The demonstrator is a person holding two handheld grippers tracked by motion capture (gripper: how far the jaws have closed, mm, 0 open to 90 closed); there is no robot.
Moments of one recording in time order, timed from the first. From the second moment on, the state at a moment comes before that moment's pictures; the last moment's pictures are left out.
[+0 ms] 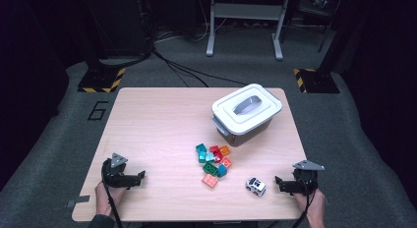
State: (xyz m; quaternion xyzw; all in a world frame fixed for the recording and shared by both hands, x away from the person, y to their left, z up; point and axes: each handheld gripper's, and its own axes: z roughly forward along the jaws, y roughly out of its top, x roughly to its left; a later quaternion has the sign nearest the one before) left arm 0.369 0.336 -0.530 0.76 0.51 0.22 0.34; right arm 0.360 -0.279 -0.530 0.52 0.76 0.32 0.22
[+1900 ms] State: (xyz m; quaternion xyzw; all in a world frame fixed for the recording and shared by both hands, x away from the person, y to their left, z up) left arm 0.469 0.122 -0.517 0.87 0.28 0.02 0.41; right arm 0.359 -0.279 -0.529 0.52 0.76 0.32 0.22
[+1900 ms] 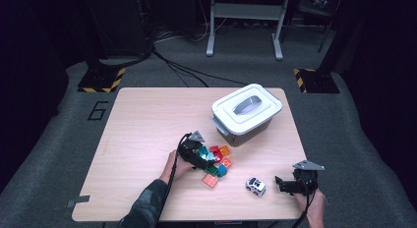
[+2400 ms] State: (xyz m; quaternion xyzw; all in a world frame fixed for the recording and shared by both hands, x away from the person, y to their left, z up) left arm 0.446 0.102 -0.518 0.88 0.24 -0.01 0.41; right arm 0.359 -0.279 -0.529 0.52 0.76 0.32 0.21
